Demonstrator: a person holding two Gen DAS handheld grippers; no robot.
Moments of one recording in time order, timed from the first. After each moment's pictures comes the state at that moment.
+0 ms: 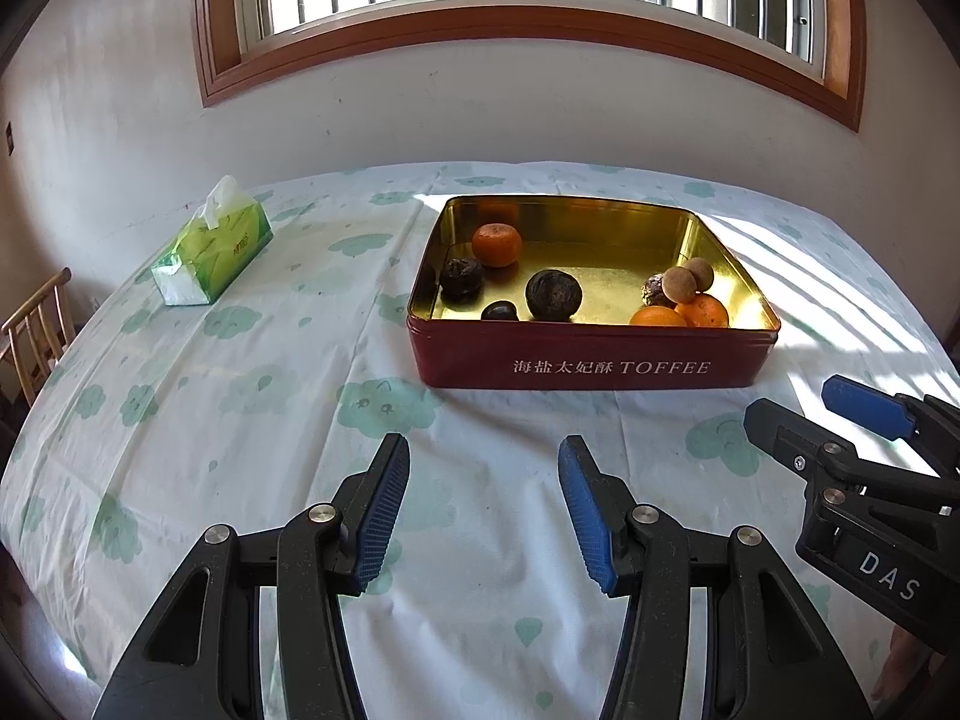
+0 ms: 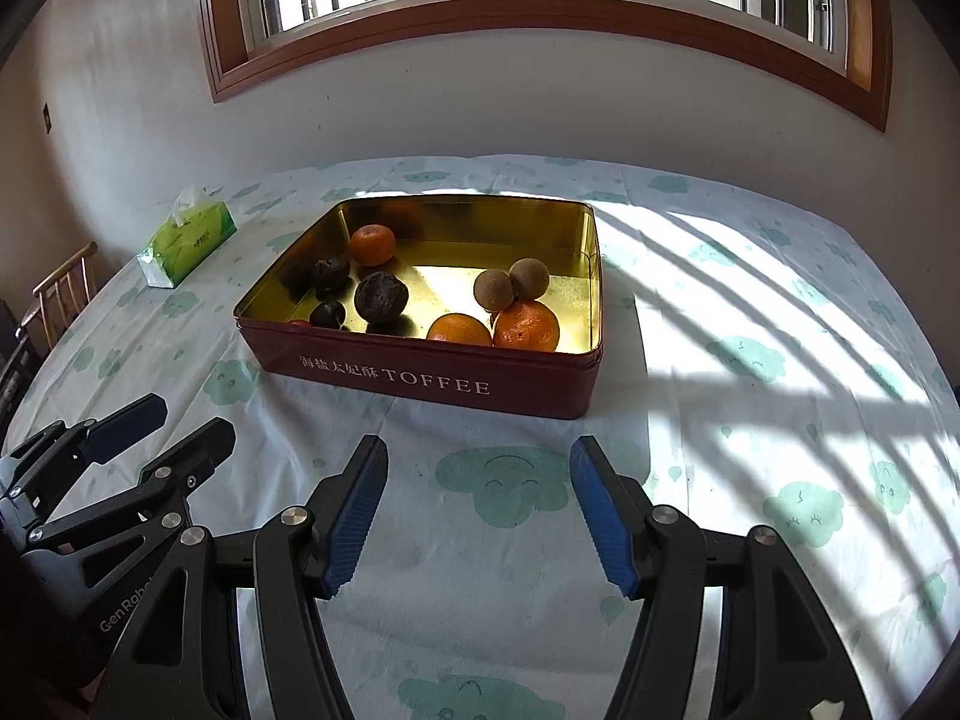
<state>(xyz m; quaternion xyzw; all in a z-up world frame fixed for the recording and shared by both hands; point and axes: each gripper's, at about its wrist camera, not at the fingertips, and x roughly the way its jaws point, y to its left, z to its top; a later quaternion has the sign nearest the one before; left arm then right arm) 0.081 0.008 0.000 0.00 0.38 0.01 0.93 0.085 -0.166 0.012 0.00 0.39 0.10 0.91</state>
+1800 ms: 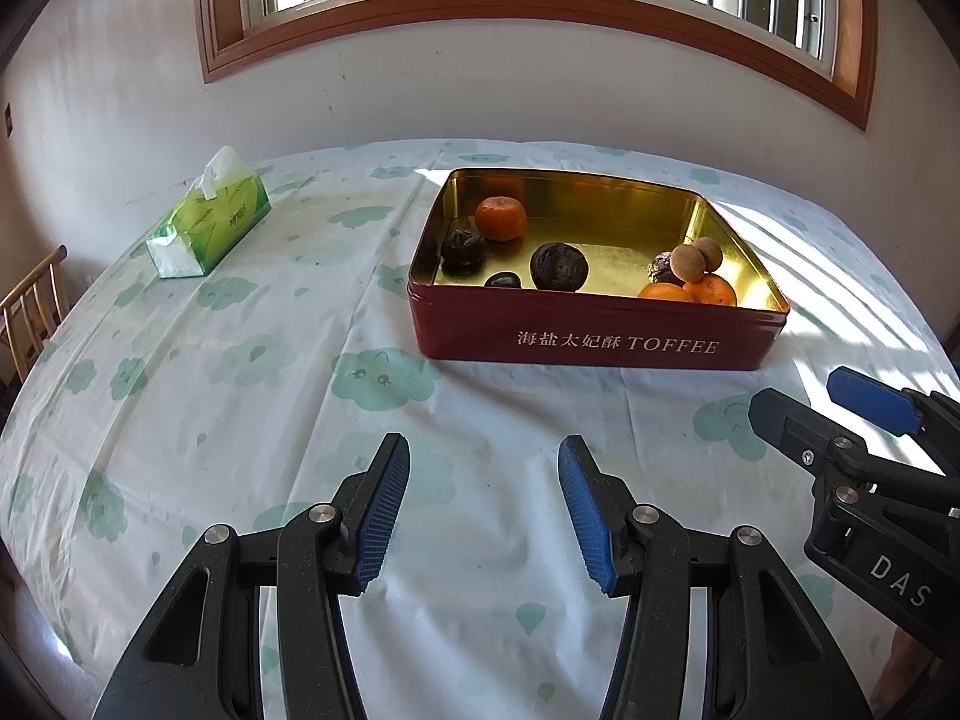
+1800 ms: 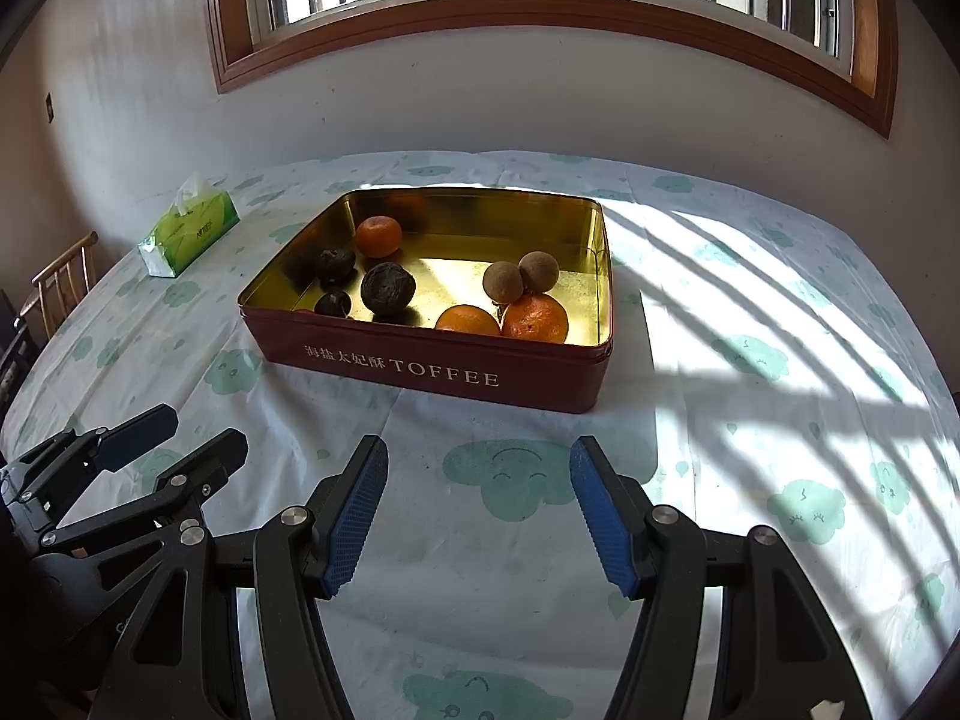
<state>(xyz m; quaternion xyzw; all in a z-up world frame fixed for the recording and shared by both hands) 0.081 0.012 -0.011 -0.01 0.40 0.01 0.92 0.082 -0.162 0.010 -0.01 0.39 0.10 0.91</state>
